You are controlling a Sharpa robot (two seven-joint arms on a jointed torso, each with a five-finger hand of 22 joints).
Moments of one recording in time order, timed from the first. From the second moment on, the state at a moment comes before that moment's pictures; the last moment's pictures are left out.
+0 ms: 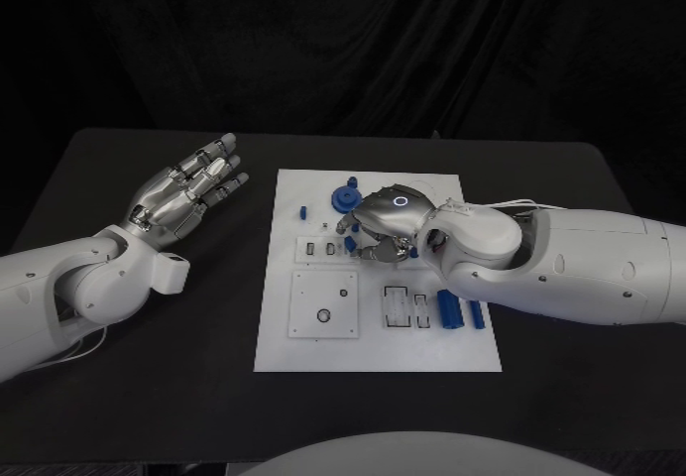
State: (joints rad) left arm 1.28 -1.00 -0.21 1.48 -0.09 0.11 0.68; left_hand 1.44 0.29 -0.14 0.23 0.50 0.23 -0.02 0.03 0.03 0.02 0.06 0.01 0.01 0.00 0.12 0.00 0.00 0.16 0.00 0.21 0.00 0.00; right arm 1.35 -0.74 -0.25 1.68 -1.82 -0.30 -0.28; right_hand 1.33 -0.08 0.18 0.14 0.16 0.76 0.05 0.07 0.32 1.40 -0.02 1.42 1.31 1.47 -0.08 1.38 1.31 0.08 1.38 0.04 1.08 1.31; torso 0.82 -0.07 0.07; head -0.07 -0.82
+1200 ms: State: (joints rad) left arm 1.30 -0.93 -0.21 1.47 -0.21 -0.07 0.68; left_hand 1.25 0.29 -0.20 0.29 0.22 0.71 0.16 0.17 0.09 0.64 0.20 0.77 0.34 0.70 0.16 0.80 0.40 0.16 0.77 0.26 0.60 0.30; right arm 1.43 -0.91 -0.25 1.66 -1.68 -0.58 -0.15; right_hand 1.23 -0.03 0.12 0.27 0.07 0.81 0.06 0.11 0.27 1.45 -0.02 1.46 1.31 1.47 -0.08 1.45 1.31 0.08 1.43 0.04 1.19 1.31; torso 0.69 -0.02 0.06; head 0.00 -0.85
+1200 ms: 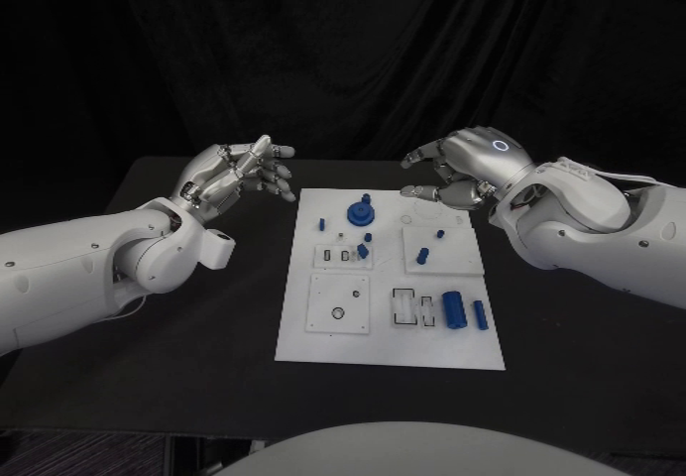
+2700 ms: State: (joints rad) left arm 1.39 -0.62 -0.21 1.43 -1.11 0.06 -0.26; left_hand 1.13 0.25 -0.25 0.29 0.09 0.72 0.08 0.72 0.81 1.43 0.05 1.38 1.31 1.47 -0.04 1.57 1.31 0.07 1.41 0.07 1.47 1.31; right arm 1.40 -0.93 -0.25 1.58 -1.64 -0.46 -0.18; right_hand 1.30 -0.02 0.14 0.25 0.16 0.89 0.07 0.12 0.25 1.46 -0.02 1.48 1.31 1.47 -0.08 1.46 1.31 0.08 1.44 0.04 1.22 1.31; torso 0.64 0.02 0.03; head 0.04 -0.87
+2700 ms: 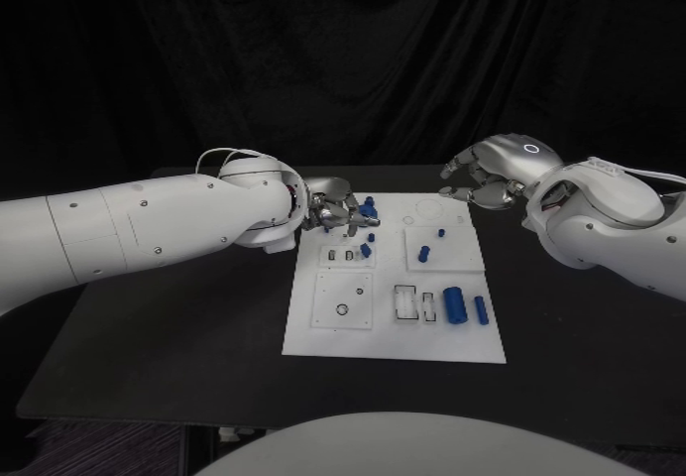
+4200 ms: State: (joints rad) left arm 1.40 -0.58 -0.21 1.42 -1.12 0.26 -0.42; left_hand 1.03 0.19 -0.31 0.22 0.05 0.66 0.16 0.56 1.28 1.47 0.11 1.57 1.31 1.47 0.07 1.57 1.31 0.09 1.19 0.18 1.36 1.30; right arm 1.39 -0.92 -0.25 1.54 -1.63 -0.42 -0.21; right_hand 1.30 -0.02 0.14 0.26 0.20 0.89 0.07 0.12 0.25 1.46 -0.02 1.48 1.31 1.47 -0.08 1.46 1.31 0.08 1.44 0.04 1.22 1.31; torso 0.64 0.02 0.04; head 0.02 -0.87
